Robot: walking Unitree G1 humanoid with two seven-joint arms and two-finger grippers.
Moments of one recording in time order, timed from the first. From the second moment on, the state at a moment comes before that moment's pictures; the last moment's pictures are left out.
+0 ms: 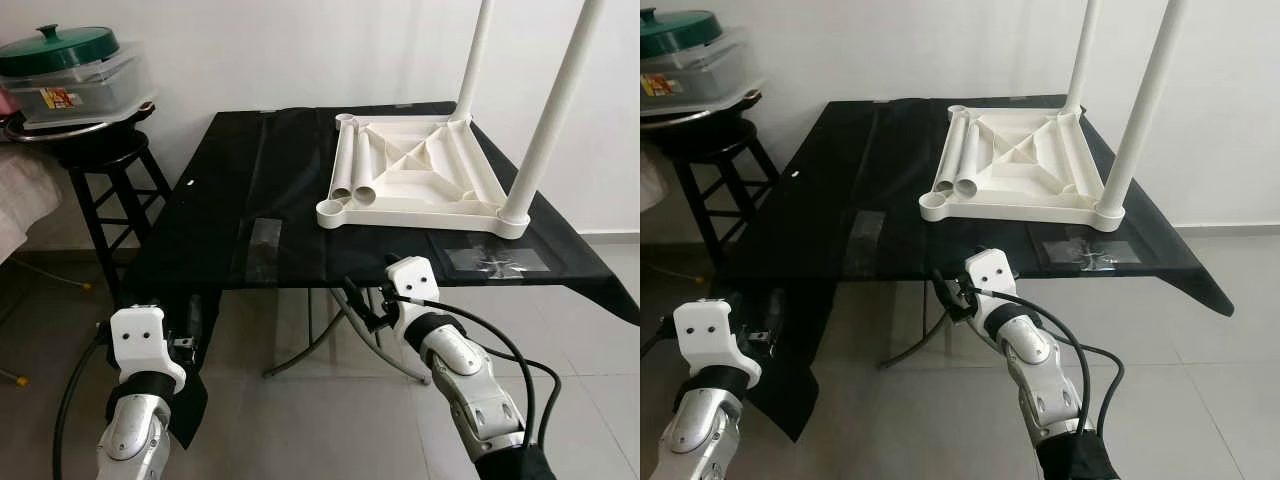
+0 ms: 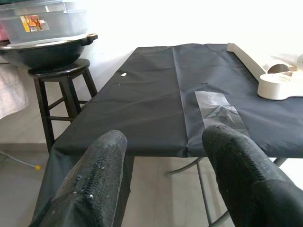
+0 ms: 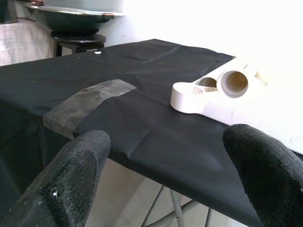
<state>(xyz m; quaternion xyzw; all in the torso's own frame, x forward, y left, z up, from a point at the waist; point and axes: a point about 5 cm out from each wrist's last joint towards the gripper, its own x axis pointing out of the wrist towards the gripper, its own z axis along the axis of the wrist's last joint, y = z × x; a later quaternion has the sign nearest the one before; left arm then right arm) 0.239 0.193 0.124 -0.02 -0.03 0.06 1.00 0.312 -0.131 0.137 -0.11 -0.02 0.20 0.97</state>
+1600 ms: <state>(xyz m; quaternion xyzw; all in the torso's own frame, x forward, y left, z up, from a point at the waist) 0.238 0.195 0.124 -0.01 -0.03 0.05 1.00 0.313 -0.122 0.140 -0.10 -0.04 0.21 0.97</state>
